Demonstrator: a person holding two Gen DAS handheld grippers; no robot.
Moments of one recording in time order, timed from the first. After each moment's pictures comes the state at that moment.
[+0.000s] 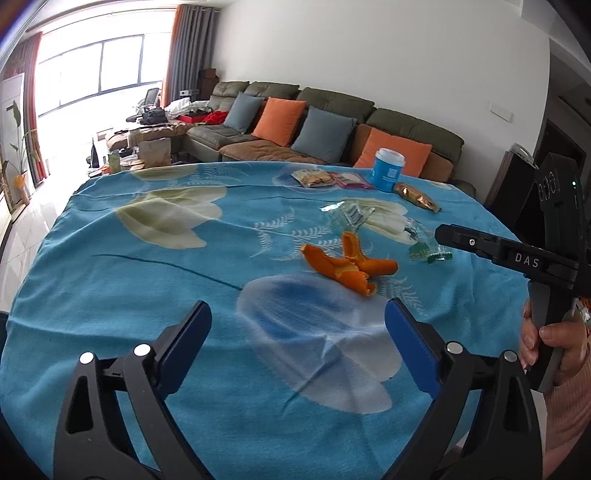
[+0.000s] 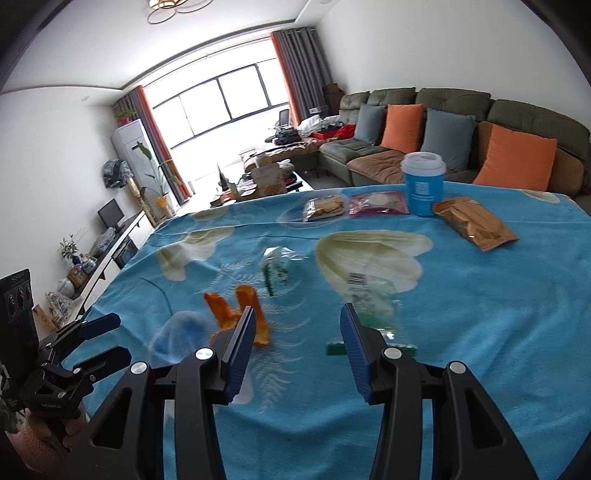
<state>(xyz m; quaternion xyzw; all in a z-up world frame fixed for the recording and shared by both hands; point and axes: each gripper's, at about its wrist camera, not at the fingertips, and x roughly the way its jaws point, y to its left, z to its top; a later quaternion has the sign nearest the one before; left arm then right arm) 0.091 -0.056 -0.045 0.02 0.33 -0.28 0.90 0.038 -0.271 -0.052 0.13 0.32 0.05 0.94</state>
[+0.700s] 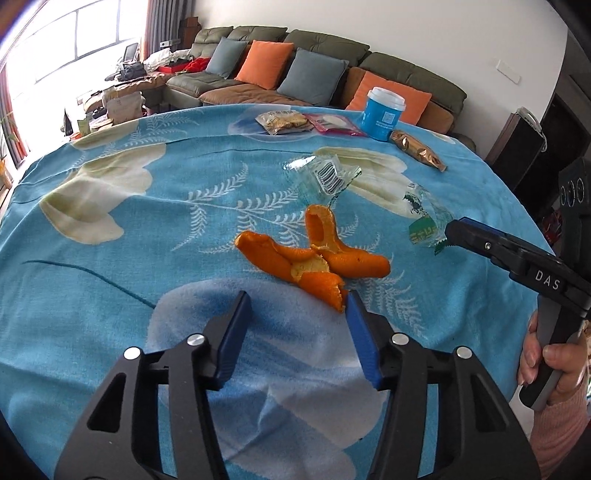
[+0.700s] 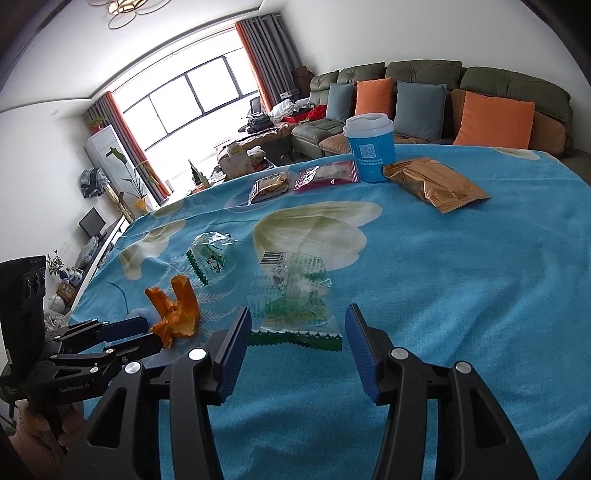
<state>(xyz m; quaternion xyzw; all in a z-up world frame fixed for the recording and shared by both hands) 0.144 -0.127 -0.074 0.05 0.44 -0.29 0.85 0.048 -0.316 -0.079 0.17 0.36 0.02 0.92</state>
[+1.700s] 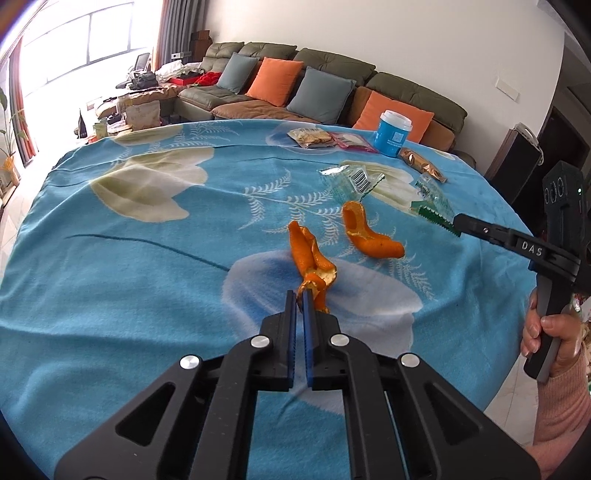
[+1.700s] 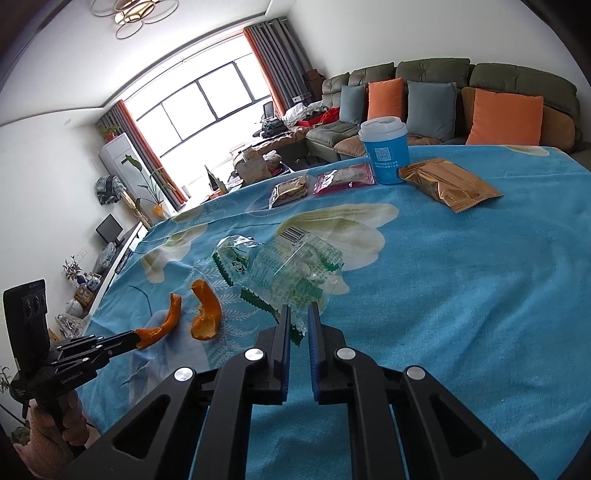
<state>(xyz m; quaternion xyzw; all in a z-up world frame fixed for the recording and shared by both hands) 0.117 -0.060 -0.063 0.03 0.41 -0.28 0.87 0.040 -0.313 -0.070 0.19 0.34 0.06 0.92</state>
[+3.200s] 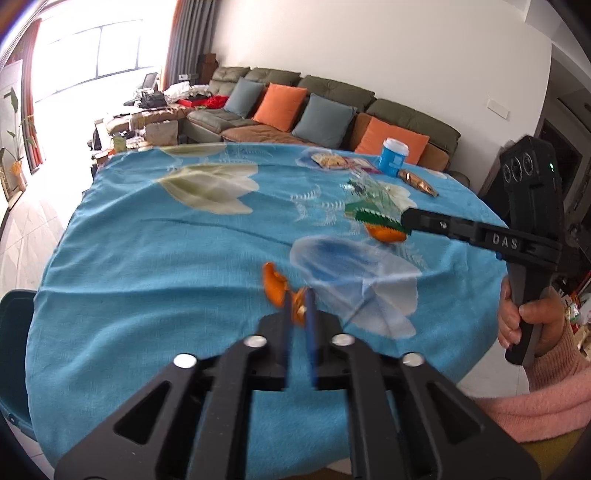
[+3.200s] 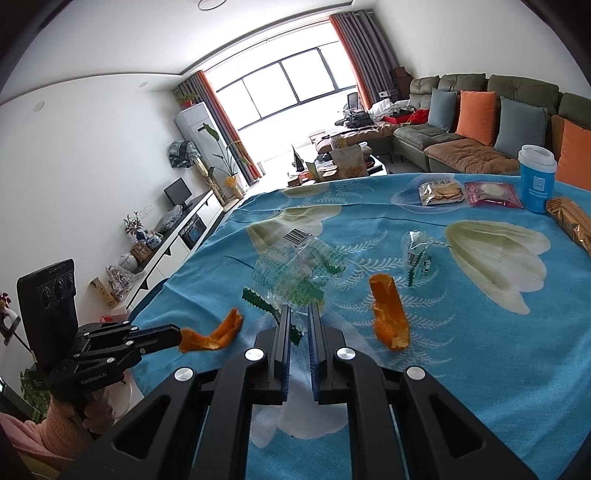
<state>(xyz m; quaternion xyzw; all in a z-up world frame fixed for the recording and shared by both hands) 0.070 0.025 -0.040 0.02 0.37 -0.28 0.89 0.057 -0.194 -0.046 0.14 0.34 0.21 0.91</state>
